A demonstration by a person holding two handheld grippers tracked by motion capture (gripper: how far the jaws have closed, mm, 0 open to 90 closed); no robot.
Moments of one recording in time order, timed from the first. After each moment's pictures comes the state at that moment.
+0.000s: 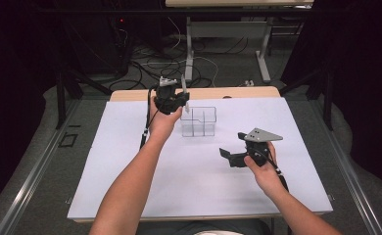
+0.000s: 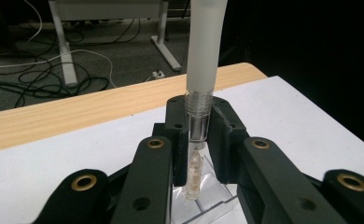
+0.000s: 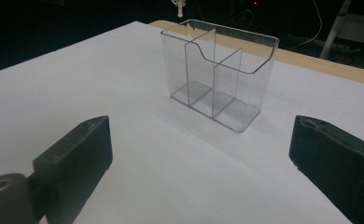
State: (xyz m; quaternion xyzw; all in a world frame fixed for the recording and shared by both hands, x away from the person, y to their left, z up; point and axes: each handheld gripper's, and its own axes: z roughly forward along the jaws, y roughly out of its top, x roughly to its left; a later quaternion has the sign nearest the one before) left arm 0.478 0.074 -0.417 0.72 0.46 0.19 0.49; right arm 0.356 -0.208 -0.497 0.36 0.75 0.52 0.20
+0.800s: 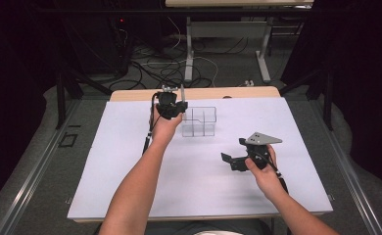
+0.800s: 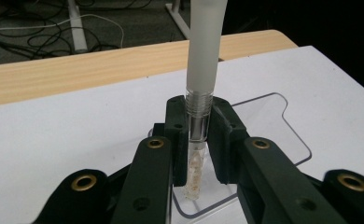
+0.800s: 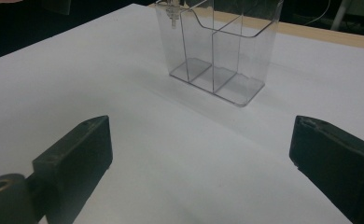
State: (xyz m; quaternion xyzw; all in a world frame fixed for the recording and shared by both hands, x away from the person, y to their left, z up) left arm 0.493 0.074 -0.456 0.73 0.50 0.17 0.43; right arm 0.356 -0.213 -0.516 0.38 0.75 0.51 0.17
